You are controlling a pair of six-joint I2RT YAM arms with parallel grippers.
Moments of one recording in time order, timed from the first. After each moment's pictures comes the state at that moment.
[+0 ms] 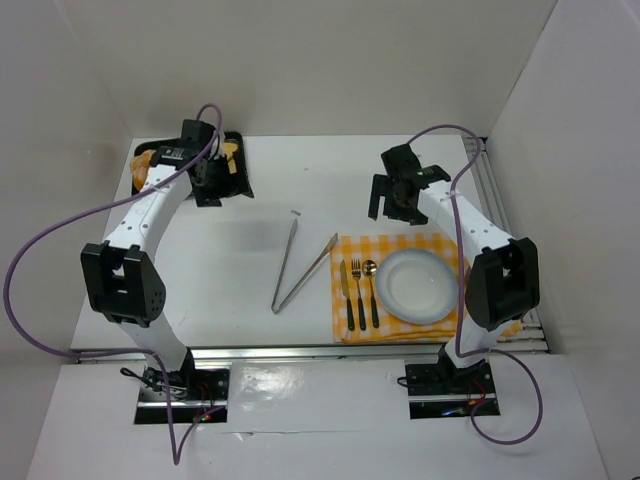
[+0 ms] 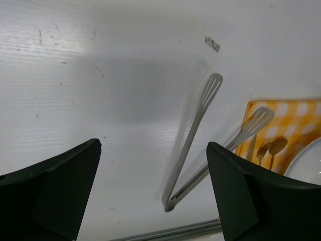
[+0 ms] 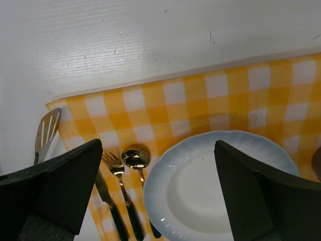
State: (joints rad) left arm -0.12 1.72 1.65 -0.89 0.12 -0.40; right arm 0.34 1.67 1.42 -0.82 0.23 0.46
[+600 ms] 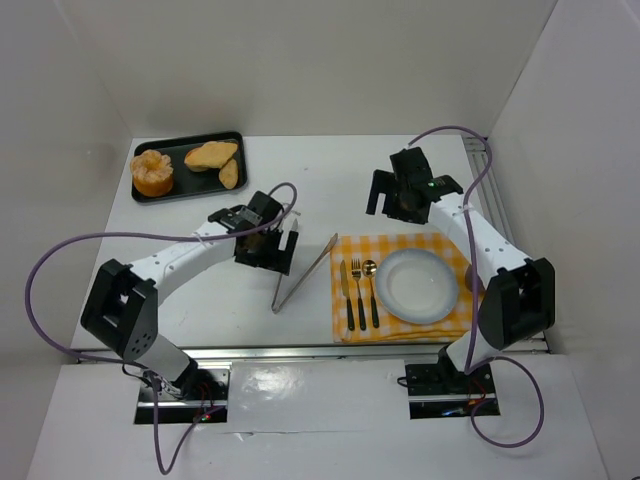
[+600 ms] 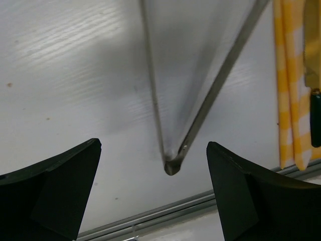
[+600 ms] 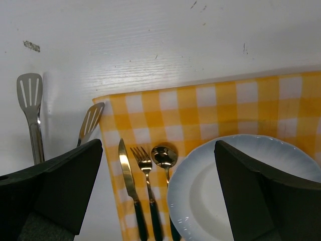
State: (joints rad) left arm -0.54 1.54 1.13 -0.73 0.00 -0.32; right arm 0.34 1.53 1.32 -0.69 0.13 0.49
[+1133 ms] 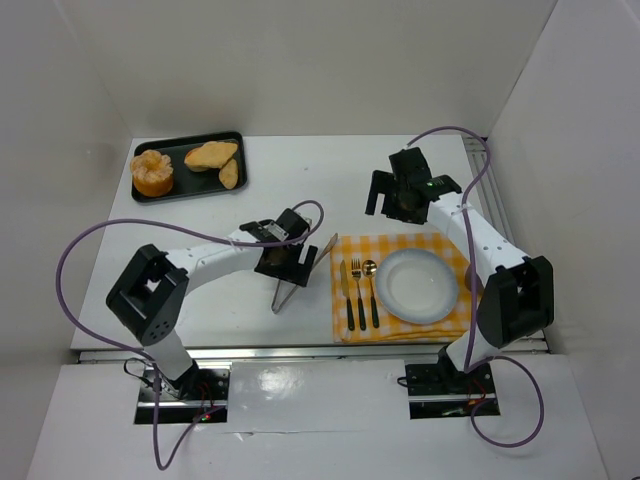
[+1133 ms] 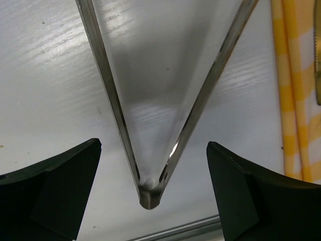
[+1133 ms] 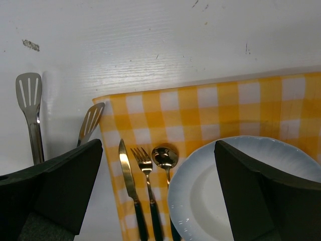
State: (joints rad) left arm -0.69 1.66 1.10 -0.60 -0.06 -0.38; right arm 0.34 1.55 1.32 -0.68 0.12 0.49
